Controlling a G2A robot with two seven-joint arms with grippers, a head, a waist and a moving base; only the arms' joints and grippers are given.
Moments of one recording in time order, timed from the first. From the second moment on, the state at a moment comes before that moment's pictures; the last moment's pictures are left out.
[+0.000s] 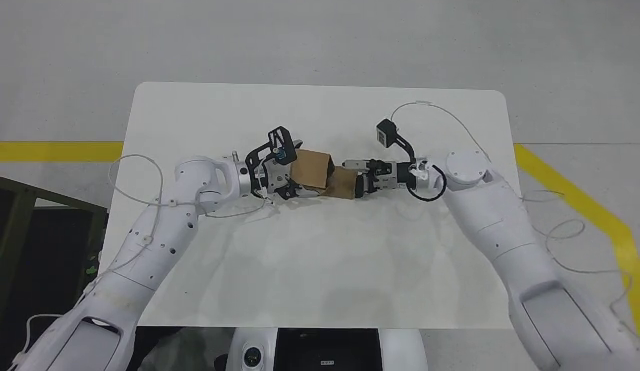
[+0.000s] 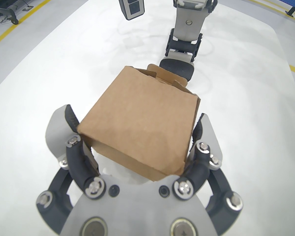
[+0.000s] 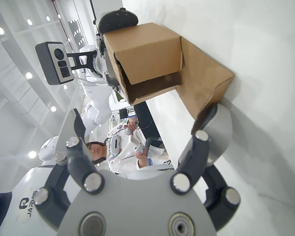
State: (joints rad) left arm 0.86 -1.10 -0.97 -1.25 1.20 -0.86 -0.08; right arm -0.64 -1.29 0.91 -0.77 0.42 -0.27 1.26
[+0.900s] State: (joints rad) left arm 0.88 -1.09 -1.01 -1.24 1.23 -0.86 -0.07; right arm -0.64 -1.31 0.96 -0.79 0.63 -0.33 1.35
